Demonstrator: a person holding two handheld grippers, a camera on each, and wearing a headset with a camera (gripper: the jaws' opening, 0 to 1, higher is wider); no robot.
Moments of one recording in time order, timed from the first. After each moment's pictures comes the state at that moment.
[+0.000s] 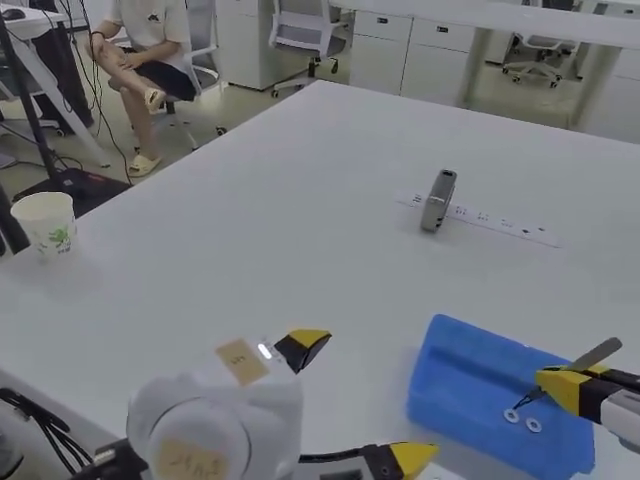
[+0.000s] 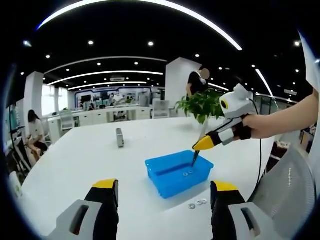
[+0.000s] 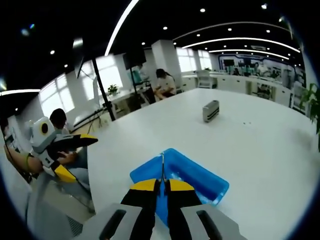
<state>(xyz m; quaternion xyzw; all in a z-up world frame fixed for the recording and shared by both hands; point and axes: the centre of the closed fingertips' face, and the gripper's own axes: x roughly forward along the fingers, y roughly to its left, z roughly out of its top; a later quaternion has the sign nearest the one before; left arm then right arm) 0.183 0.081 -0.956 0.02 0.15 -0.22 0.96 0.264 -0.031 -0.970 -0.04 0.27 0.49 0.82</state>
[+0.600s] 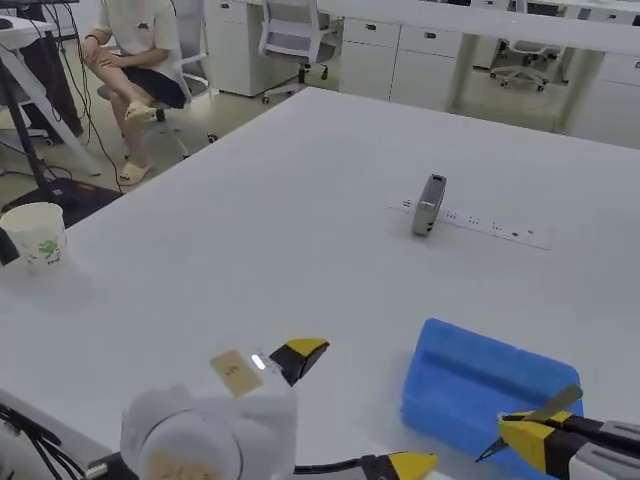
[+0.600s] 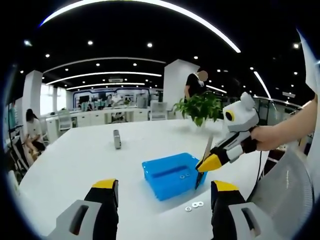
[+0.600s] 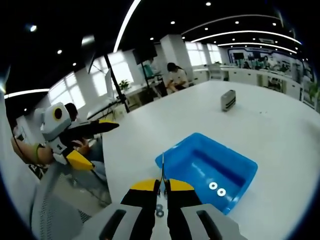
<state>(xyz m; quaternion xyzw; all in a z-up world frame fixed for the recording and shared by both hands) 0.182 0.076 -0.952 0.01 0.14 -0.23 0.96 0.219 -0.012 -0.995 -0.03 0.30 0.54 0.79</state>
